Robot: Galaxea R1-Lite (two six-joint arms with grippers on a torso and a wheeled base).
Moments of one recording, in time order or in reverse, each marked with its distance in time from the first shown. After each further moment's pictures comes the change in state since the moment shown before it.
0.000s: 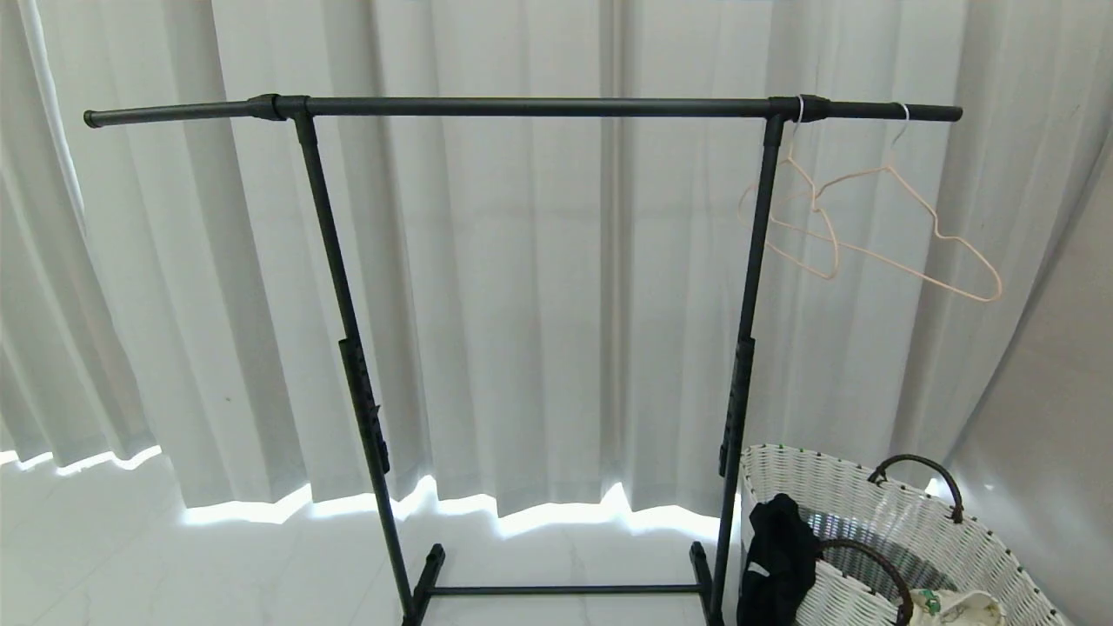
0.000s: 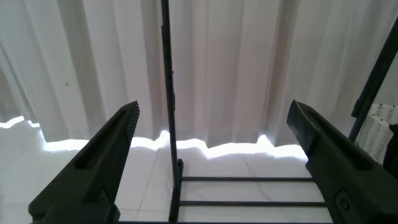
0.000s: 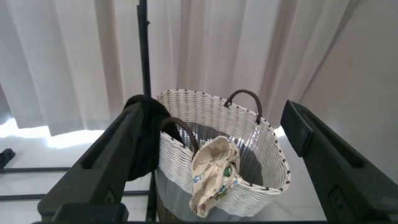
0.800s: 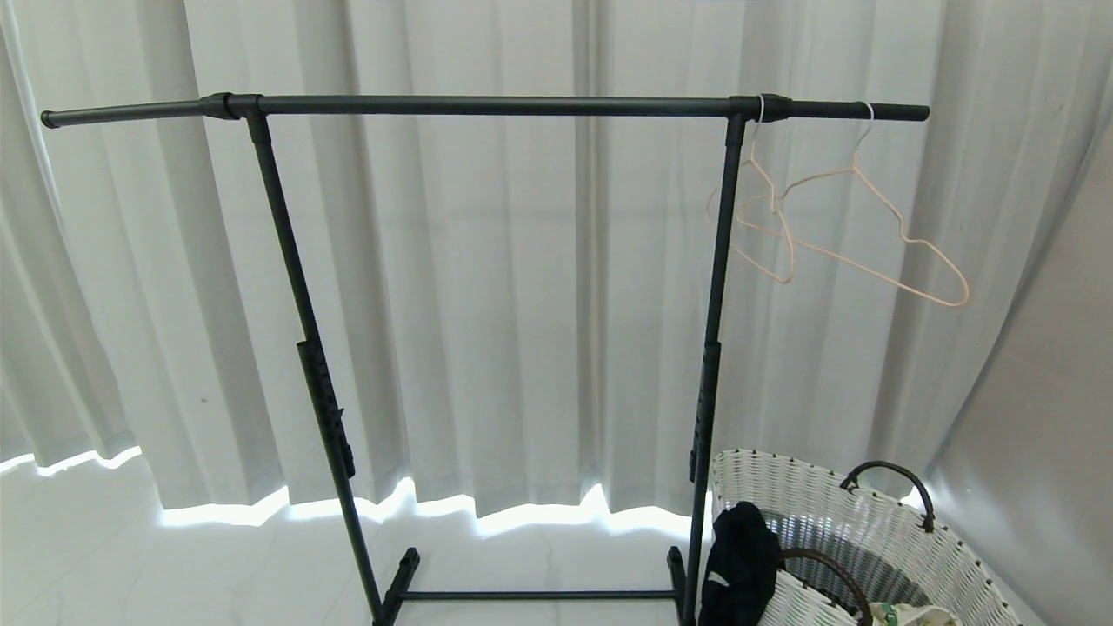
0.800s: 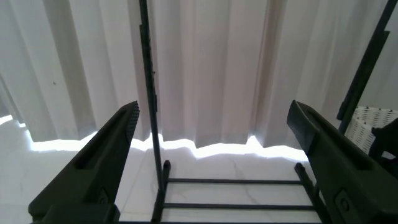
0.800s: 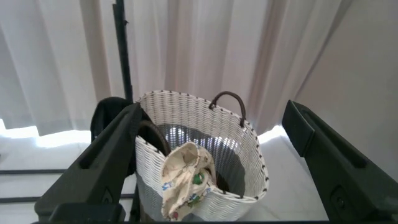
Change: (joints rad) left arm 0.000 0.000 0.000 0.000 0.000 -0.005; right arm 0.000 0.000 0.000 -0.001 0.003 0.004
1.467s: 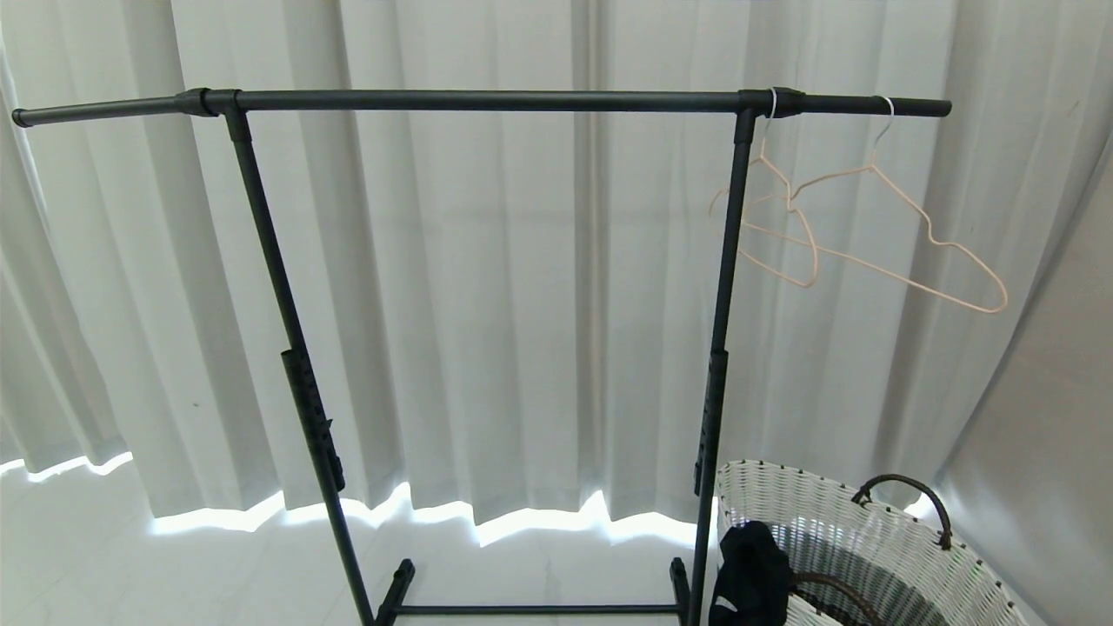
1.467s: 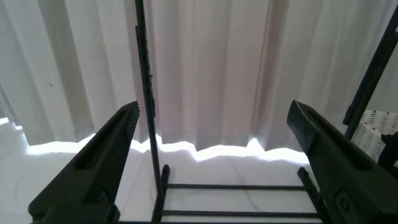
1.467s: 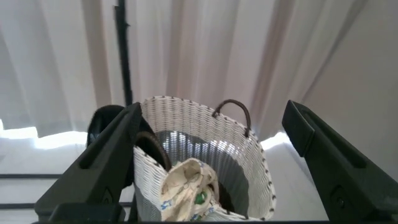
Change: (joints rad) left arm 0.000 0.000 0.000 0.000 0.000 0.000; right arm 0.004 0.003 -0.004 -0.008 0.026 -0.017
